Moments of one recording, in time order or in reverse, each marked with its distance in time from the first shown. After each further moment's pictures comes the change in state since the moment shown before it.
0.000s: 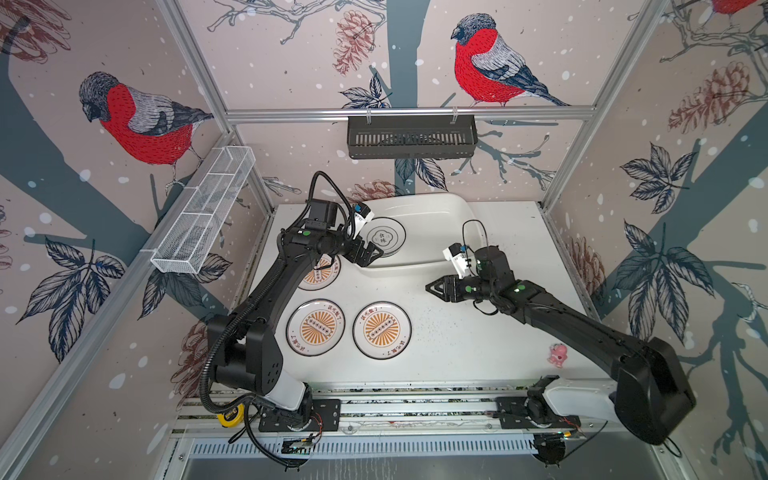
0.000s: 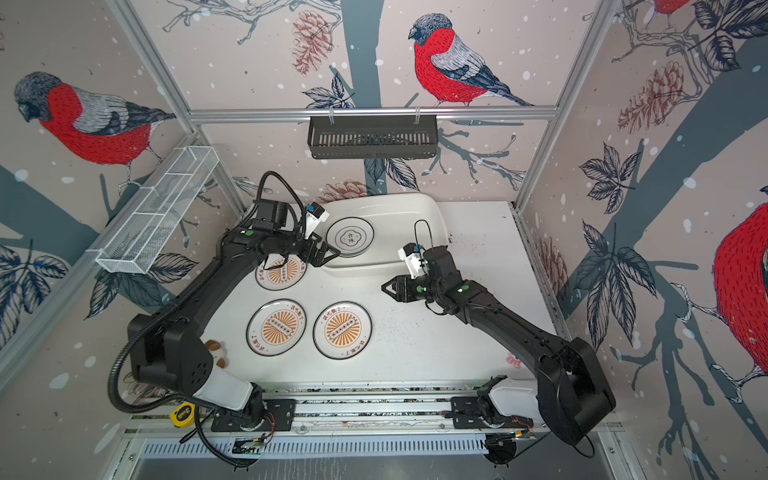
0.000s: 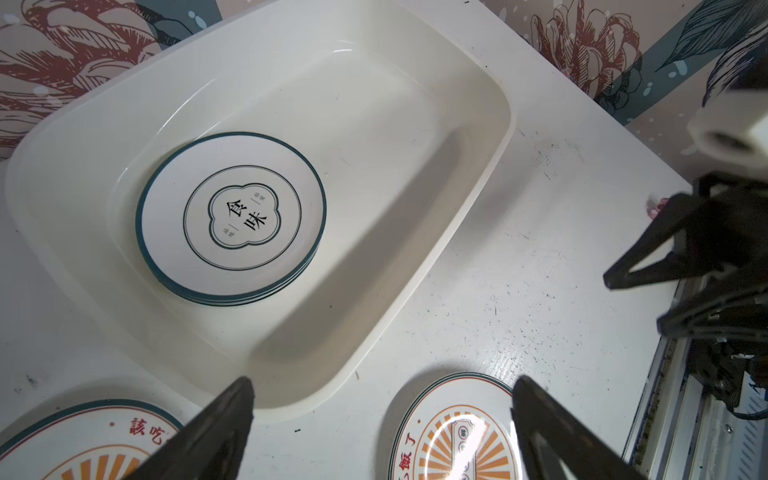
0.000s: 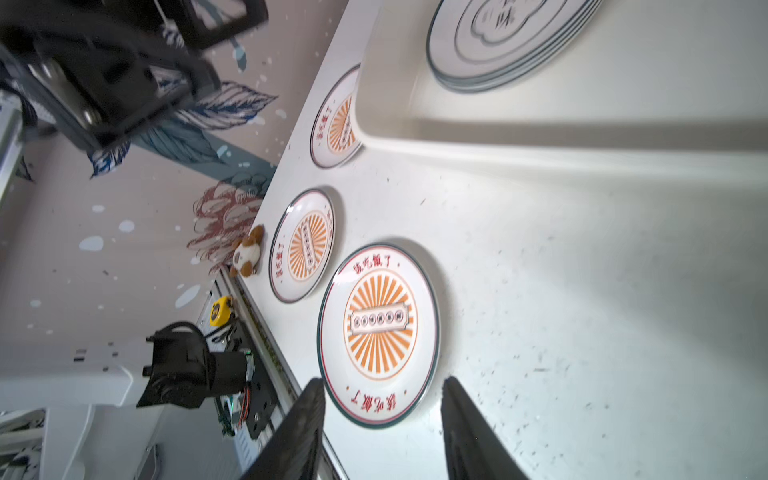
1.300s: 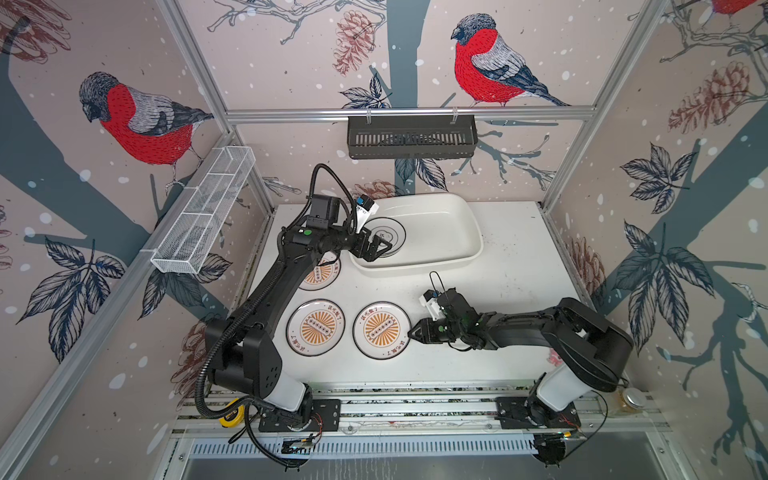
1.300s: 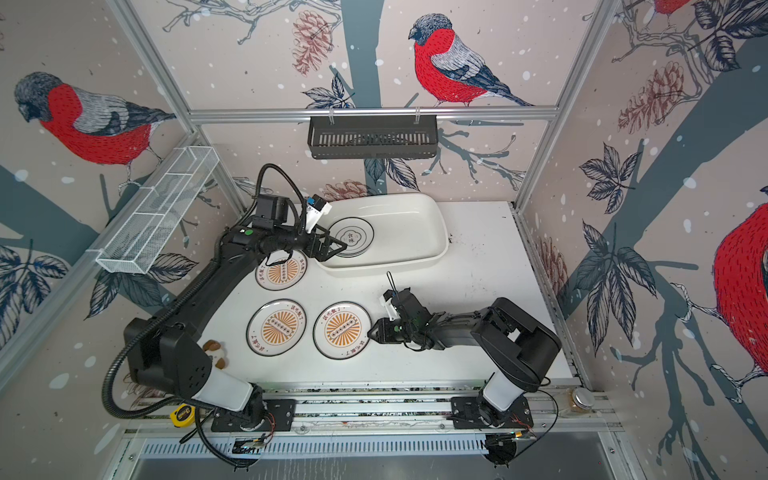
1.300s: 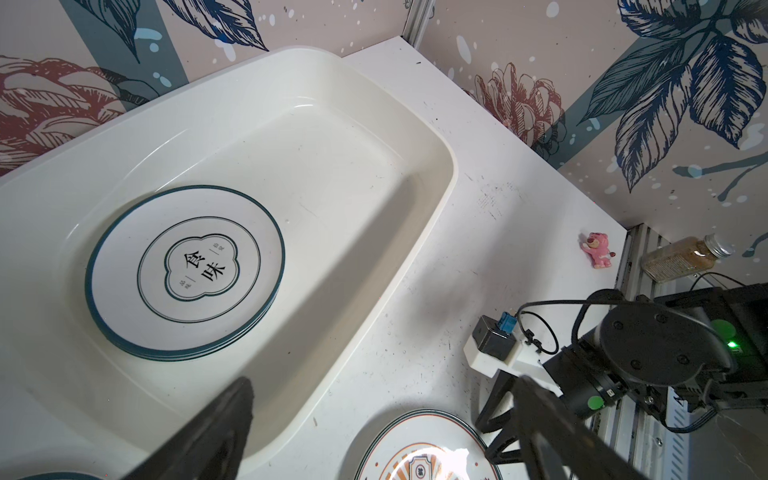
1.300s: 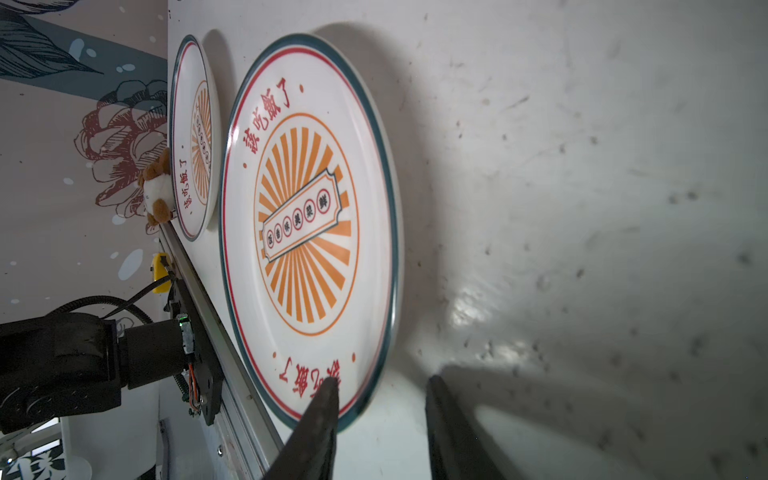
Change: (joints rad) left arm -0.031 -0.023 0.023 0.055 0.094 -0.076; right arm 0.252 0.370 -0.207 0.448 0.112 0.313
